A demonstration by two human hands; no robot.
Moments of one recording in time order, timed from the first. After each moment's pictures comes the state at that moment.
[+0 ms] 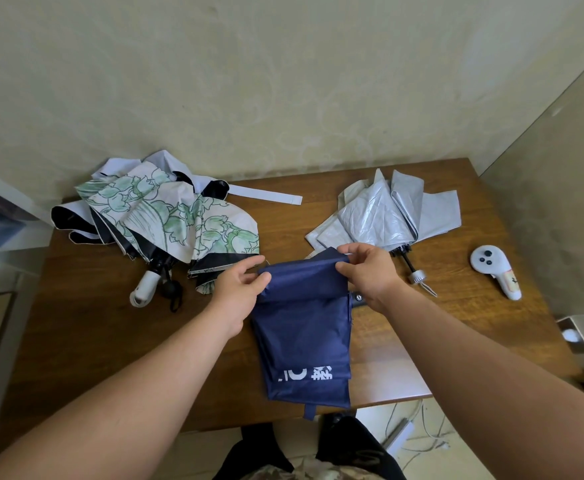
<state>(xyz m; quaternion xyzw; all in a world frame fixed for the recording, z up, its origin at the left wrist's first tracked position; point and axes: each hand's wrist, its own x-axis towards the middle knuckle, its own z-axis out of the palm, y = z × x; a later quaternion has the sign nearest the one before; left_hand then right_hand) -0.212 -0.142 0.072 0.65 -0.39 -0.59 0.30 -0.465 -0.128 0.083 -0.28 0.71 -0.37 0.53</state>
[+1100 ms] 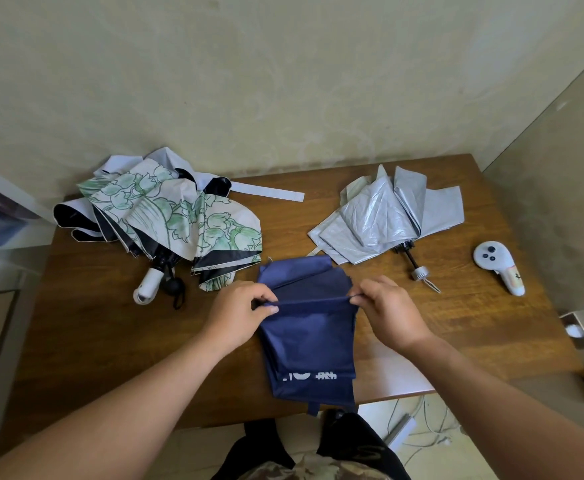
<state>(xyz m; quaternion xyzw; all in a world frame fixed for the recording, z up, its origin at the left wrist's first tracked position) -0.184 -0.115 0.073 0.53 -0.77 -0.32 0.15 -0.487 -0.052 0.076 -0.68 0.64 -0.24 0.26</state>
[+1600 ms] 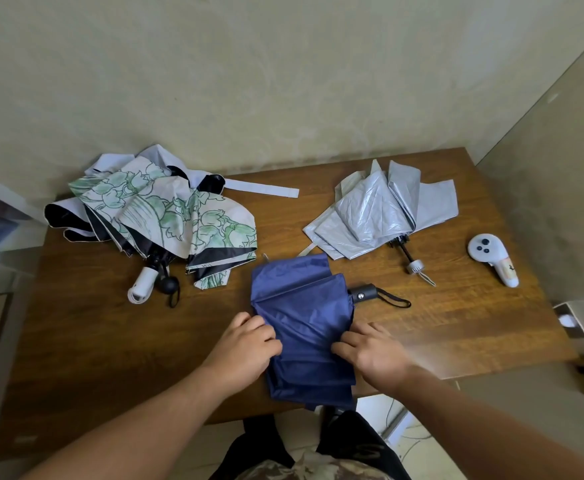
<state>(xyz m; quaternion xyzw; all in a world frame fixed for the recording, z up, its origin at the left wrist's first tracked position) -0.174 -0.060 0.030 0.33 -0.94 -0.11 -0.05 -0.475 0.013 0.025 -0.86 0.50 0.03 0.10</state>
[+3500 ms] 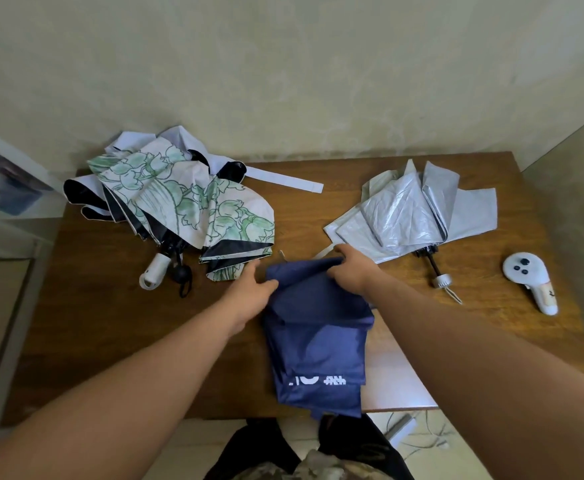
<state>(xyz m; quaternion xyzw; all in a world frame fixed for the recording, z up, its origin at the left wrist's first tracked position) -0.200 -0.149 0.043 0.71 -0.47 -0.52 0.10 -0.439 -0.172 0.040 -0.48 0.74 -0.01 0.46</state>
